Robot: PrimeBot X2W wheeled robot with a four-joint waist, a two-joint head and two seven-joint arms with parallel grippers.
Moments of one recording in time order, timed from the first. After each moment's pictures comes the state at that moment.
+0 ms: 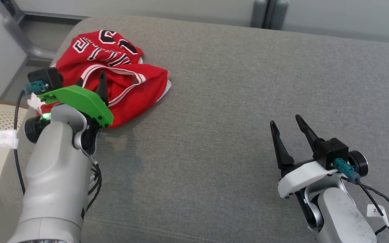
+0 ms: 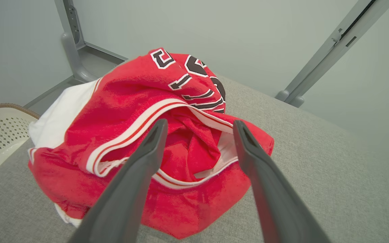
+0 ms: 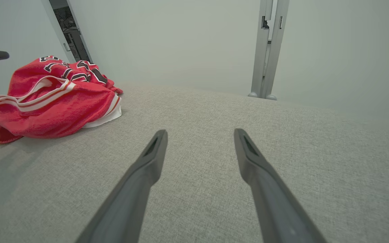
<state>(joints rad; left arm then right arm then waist) -0.82 0.05 -0.02 0.96 -0.43 -0.11 0.02 -0.25 -0.05 0.13 0.33 0.08 0.13 -0.23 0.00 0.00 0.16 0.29</state>
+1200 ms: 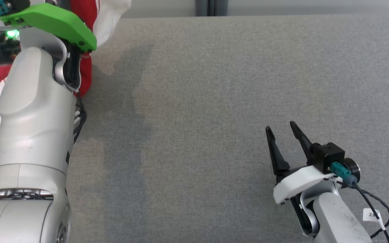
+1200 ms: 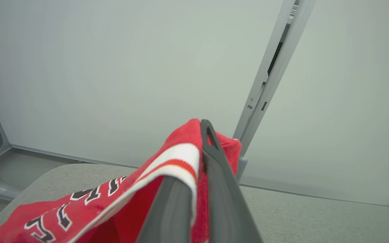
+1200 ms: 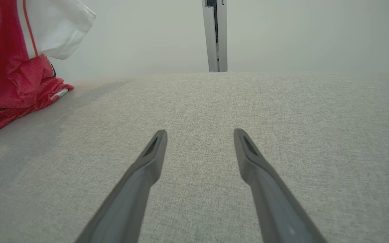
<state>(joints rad) -1.14 0.08 -0.09 1.03 -0.43 -0.09 -0.15 -0.26 -0.05 0.17 0.38 0.16 0.13 -0.26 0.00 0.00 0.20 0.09</state>
